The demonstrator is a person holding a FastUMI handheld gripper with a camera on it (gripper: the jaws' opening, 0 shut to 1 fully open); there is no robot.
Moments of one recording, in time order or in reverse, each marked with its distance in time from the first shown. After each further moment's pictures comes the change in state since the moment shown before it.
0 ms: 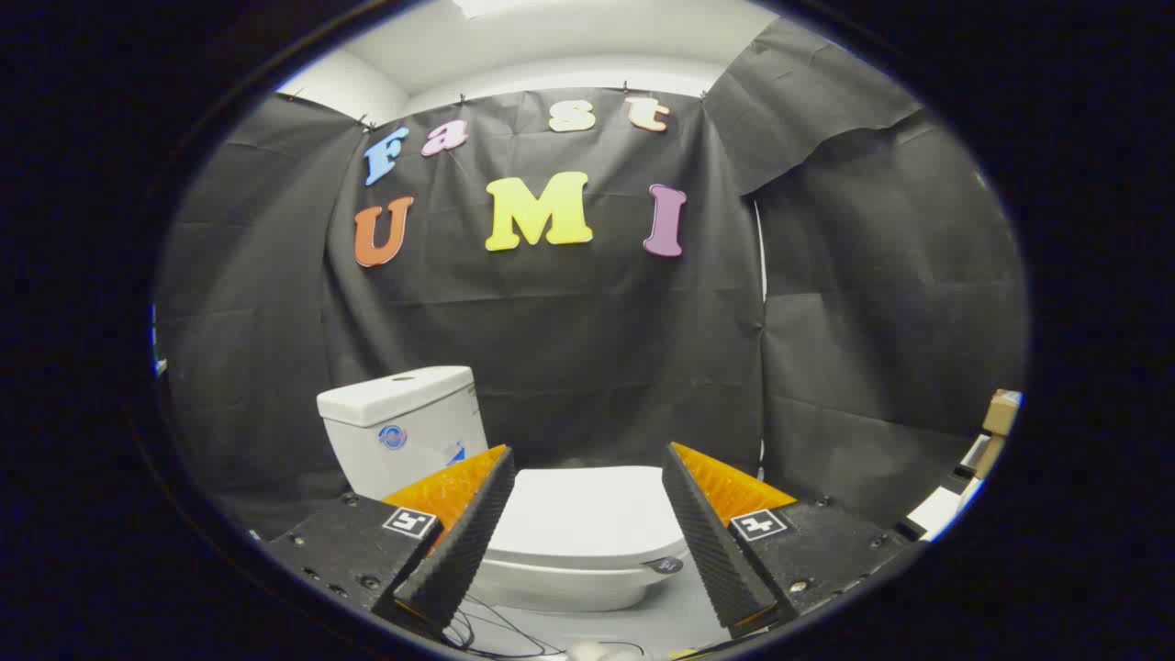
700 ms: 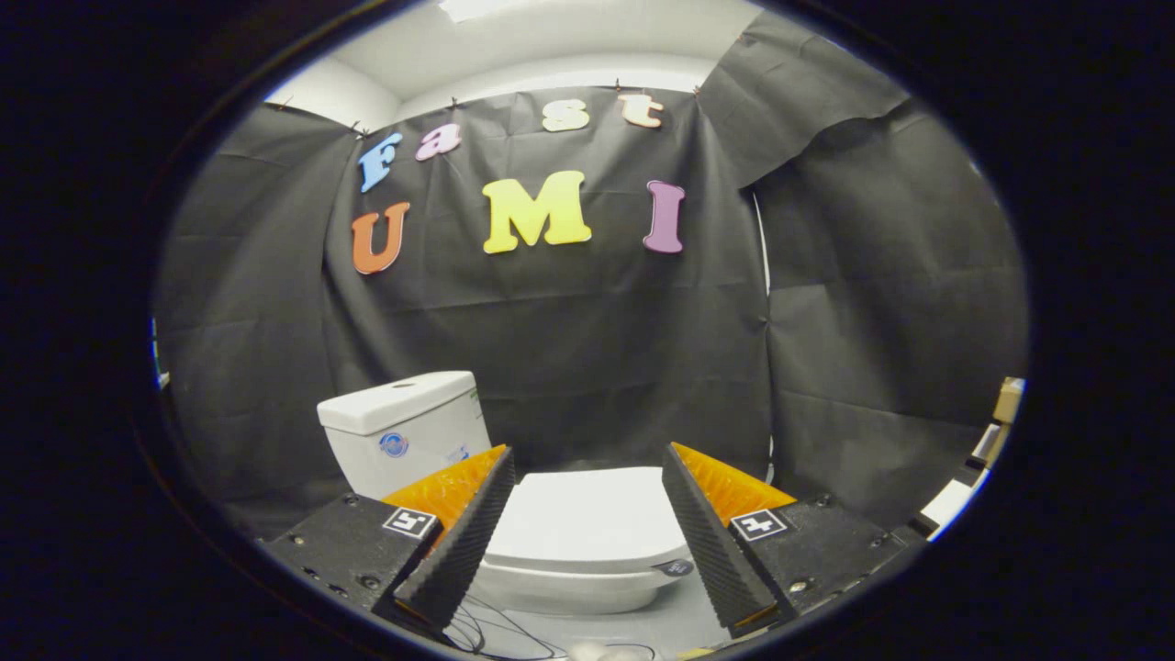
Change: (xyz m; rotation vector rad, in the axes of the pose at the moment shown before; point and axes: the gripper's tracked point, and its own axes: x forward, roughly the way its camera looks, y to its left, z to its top) arm 0.018 -0.003 0.003 0.038 -0.008 0.015
